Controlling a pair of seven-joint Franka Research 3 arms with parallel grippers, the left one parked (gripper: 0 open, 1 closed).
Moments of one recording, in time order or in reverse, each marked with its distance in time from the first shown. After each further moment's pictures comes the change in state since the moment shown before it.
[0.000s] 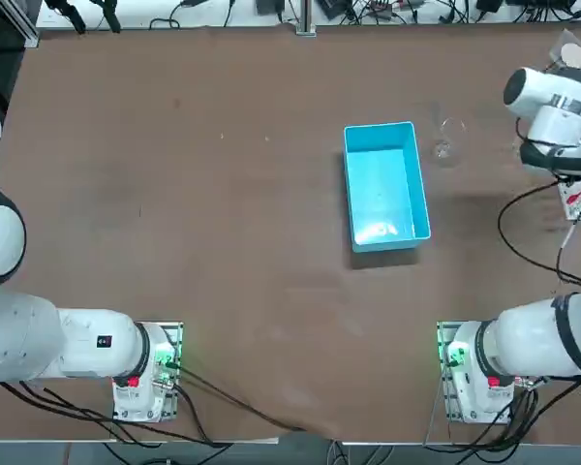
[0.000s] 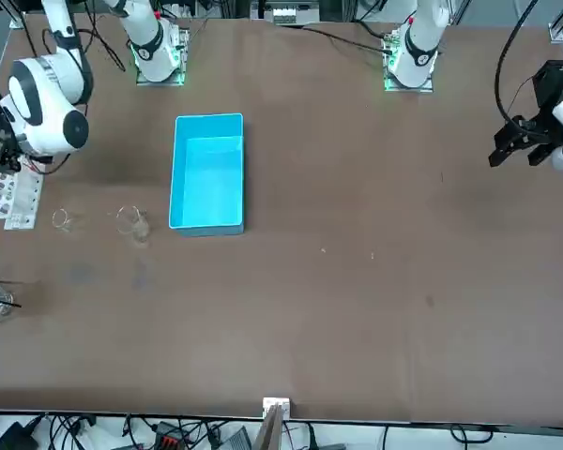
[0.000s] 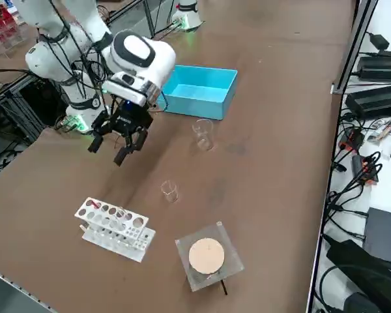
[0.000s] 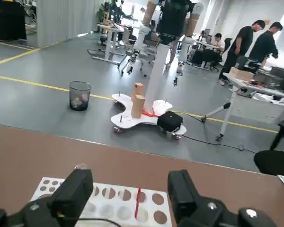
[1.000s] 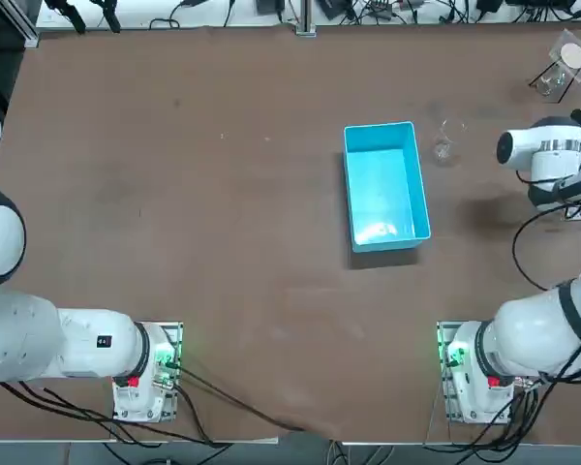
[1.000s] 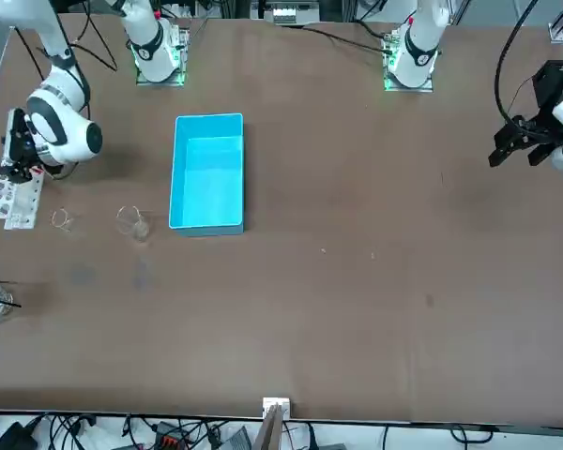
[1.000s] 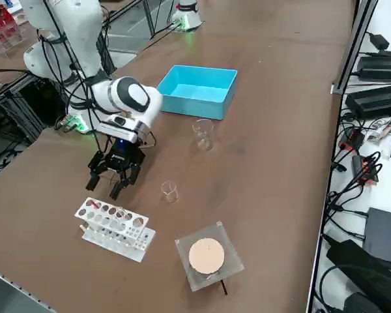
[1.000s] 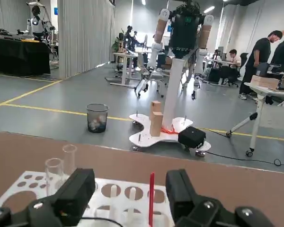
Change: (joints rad) arm -0.115 0.248 0.001 -0.025 -0.349 0.045 0.437
